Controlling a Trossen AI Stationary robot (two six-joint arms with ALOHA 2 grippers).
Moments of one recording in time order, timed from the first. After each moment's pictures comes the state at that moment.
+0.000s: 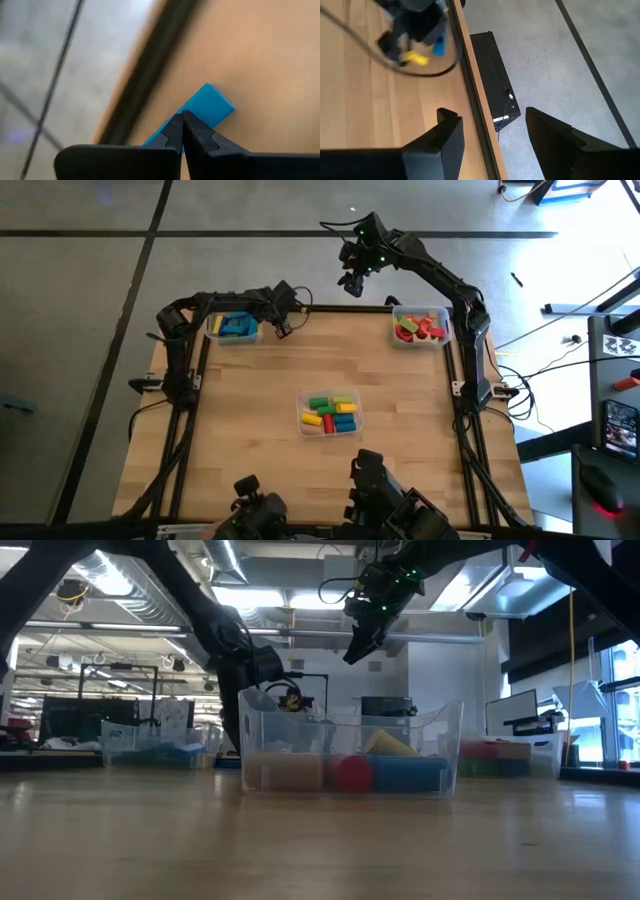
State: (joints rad) left arm 0.74 1.95 1.21 -0.40 -0.33 0.35; right arm -0.75 2.07 2.19 -0.97 -0.24 -0.48
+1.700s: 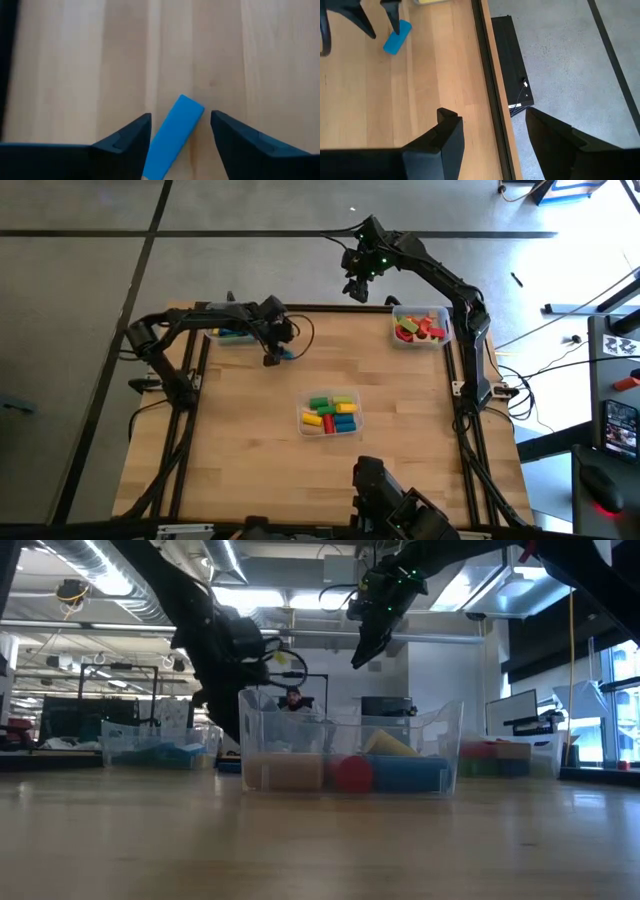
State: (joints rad) left arm 0.64 1.65 0.96 -0.41 0.20 0.61; right arm -0.75 2.07 2.19 -1.08 -0.28 -0.55
